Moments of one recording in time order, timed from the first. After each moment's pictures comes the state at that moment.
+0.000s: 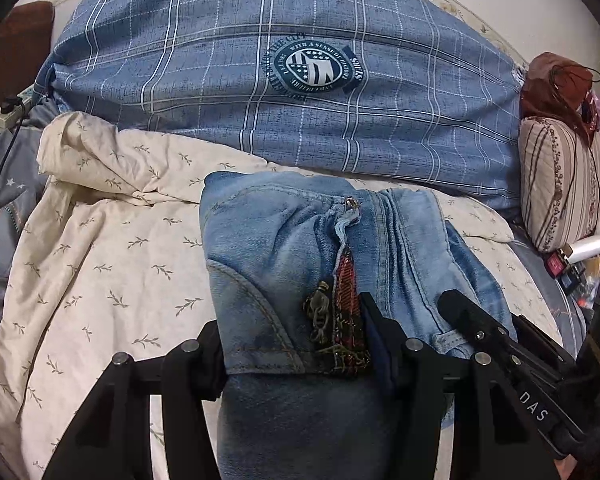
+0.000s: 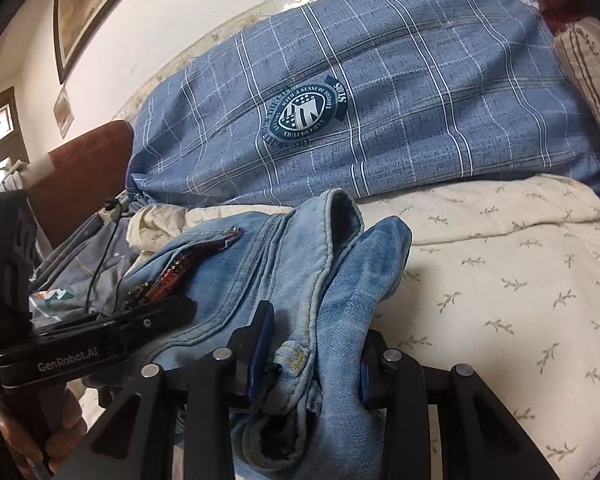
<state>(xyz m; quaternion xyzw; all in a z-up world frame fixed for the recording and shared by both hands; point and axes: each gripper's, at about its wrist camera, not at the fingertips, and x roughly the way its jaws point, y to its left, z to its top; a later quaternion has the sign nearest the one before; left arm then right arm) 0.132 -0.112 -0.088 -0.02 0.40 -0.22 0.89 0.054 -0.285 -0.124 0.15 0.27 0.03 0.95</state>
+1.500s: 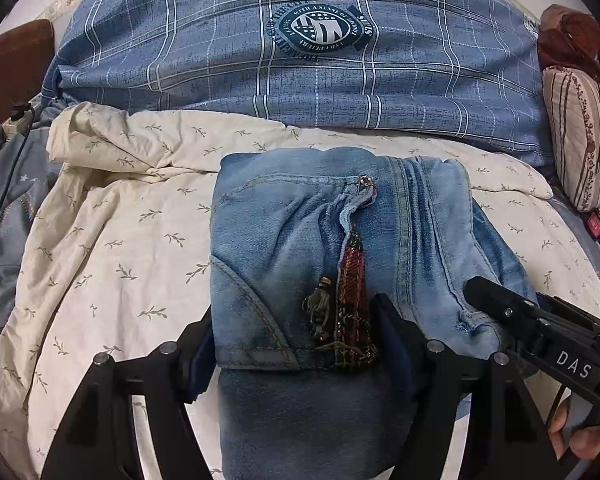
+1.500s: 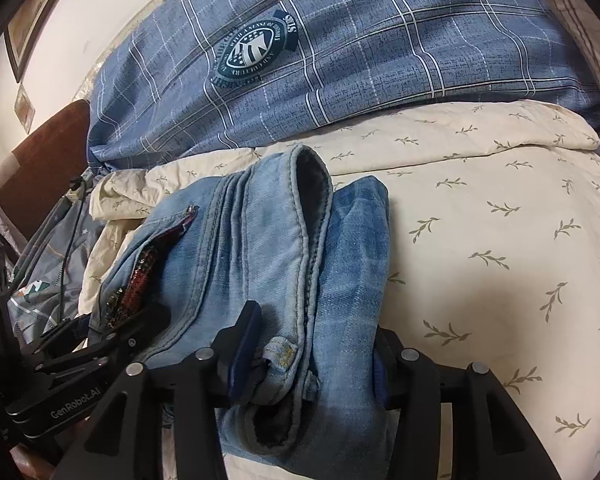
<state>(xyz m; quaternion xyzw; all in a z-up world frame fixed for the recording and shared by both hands) 0.125 -0.129 -0.120 0.06 0.41 -0.17 0.89 0.071 -0.307 -0.165 0.19 0.38 0.01 0.91</state>
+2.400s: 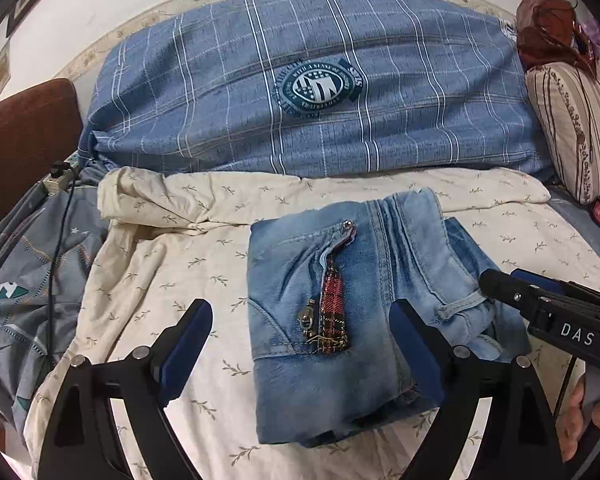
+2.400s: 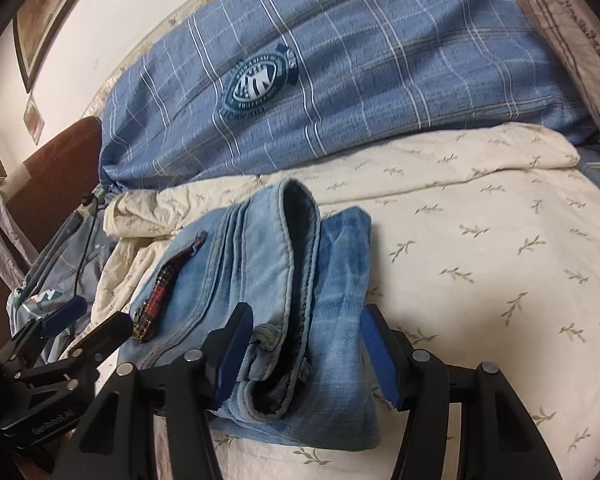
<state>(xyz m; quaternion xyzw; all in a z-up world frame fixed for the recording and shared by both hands) 0.080 -0.129 -0.073 0.11 0.33 -0.14 0.93 0.040 -0.318 -0.141 0.19 0.33 0.00 0.92</state>
